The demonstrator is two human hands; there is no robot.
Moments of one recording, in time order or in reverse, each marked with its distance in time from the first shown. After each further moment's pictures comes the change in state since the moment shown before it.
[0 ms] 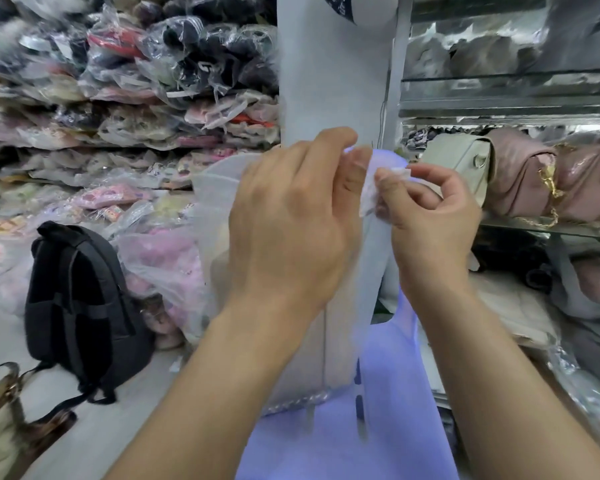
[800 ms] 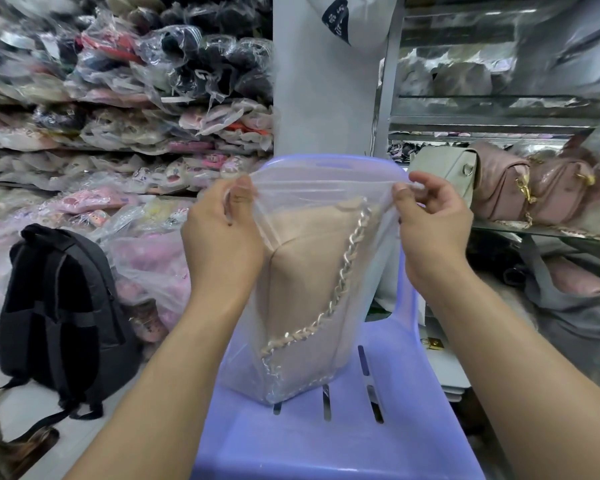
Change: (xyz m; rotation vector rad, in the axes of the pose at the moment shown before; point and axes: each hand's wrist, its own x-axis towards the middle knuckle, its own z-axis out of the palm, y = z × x) left_hand -0.031 -0.093 -0.026 -0.335 0.068 -0.631; right_hand -0.003 0.016 0.006 -0.150 0.068 -0.034
